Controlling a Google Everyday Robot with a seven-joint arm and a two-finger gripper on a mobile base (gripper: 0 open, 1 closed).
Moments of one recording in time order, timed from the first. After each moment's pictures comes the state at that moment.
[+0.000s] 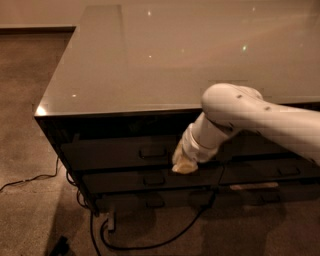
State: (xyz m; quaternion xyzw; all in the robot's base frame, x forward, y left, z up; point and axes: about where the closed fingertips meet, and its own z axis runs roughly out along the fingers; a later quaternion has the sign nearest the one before) arm 0.498 -0.062 0.690 -0.67 0.71 0.12 0.16
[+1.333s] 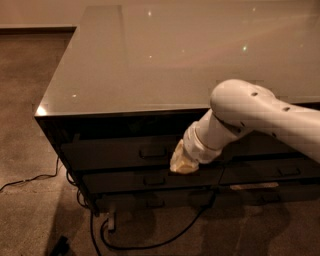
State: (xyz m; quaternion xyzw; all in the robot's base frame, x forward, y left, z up) arm 0.470 -0.059 0.720 -0.68 0.70 0.14 0.19
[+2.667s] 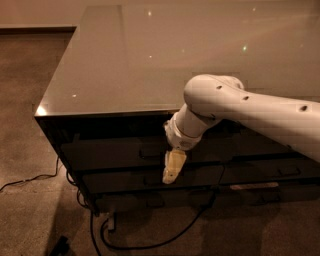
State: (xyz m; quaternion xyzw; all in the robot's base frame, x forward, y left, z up) arm 0.529 -0.031 0.706 -0.69 0.70 0.10 0.19
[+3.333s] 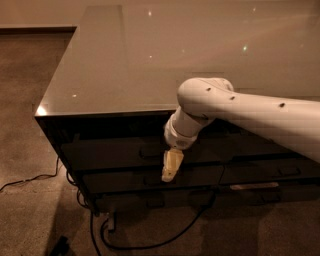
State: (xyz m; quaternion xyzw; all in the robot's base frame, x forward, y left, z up) arm 0.548 -0.030 0.679 -0.68 0.71 0.09 0.16
